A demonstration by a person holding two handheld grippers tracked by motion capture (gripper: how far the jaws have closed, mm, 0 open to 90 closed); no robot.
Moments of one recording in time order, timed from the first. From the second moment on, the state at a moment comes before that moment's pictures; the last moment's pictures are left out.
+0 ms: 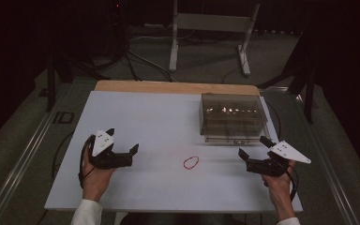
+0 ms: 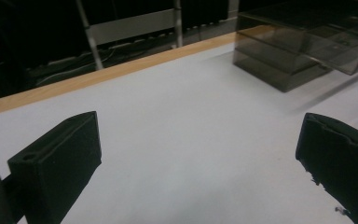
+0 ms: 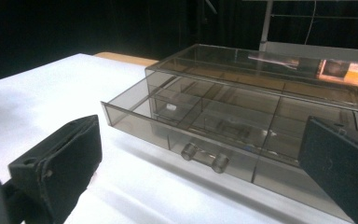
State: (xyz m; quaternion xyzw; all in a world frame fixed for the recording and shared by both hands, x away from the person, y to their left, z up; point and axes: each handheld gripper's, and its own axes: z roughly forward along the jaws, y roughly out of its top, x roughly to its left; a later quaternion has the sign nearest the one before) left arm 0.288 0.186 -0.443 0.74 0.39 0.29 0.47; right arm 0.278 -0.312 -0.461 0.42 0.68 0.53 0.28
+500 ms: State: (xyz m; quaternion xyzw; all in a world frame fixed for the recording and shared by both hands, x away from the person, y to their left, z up) left arm 0.303 0.150 -0.445 0.78 0.37 0.25 0.44; right arm 0.275 -0.319 -0.459 0.42 0.66 0.55 0.27
